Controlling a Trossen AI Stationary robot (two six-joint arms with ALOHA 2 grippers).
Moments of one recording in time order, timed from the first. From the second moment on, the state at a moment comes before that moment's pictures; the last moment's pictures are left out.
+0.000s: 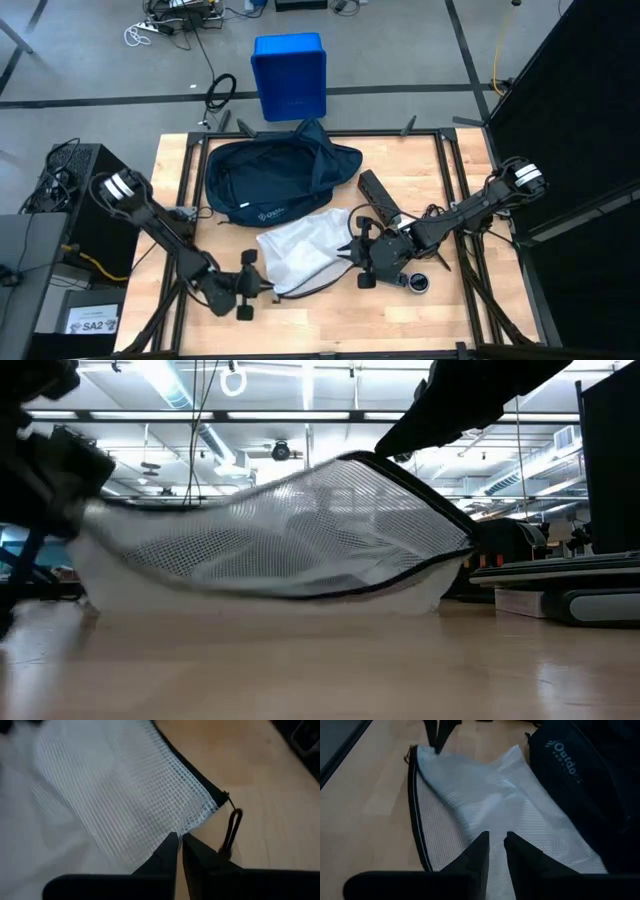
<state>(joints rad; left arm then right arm) -0.84 1.46 0.54 0.17 -0.69 -0.52 0.43 1.54 0.90 0.01 0.44 0.14</state>
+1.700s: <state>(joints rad) -0.61 1.29 0.21 0.76 -0.56 -0.24 0.40 1.55 0.89 0.04 0.44 0.16</state>
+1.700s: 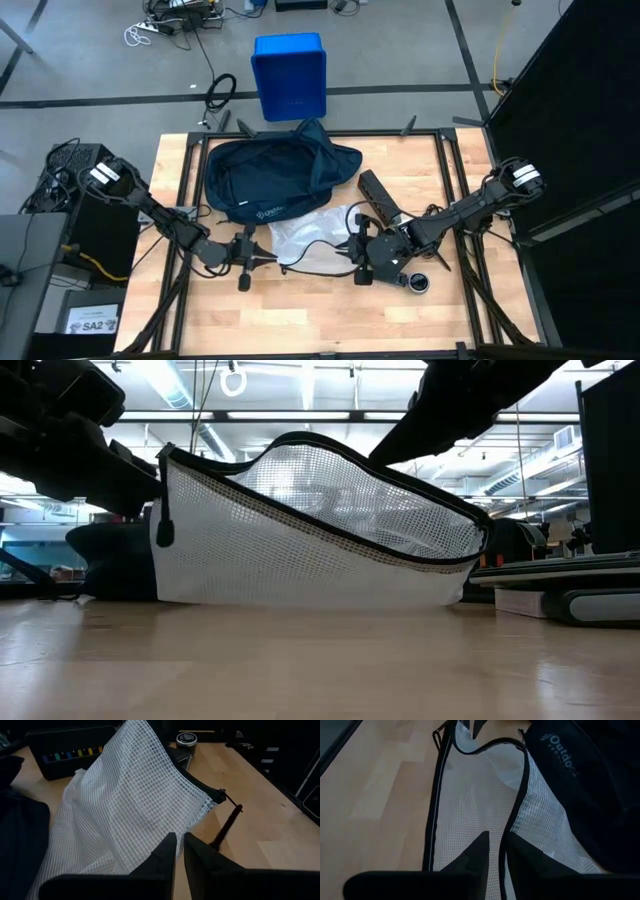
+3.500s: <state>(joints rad) -0.61 1.29 0.21 0.76 -0.56 -0.24 0.62 1.26 0.86 -1.20 0.24 1.21</state>
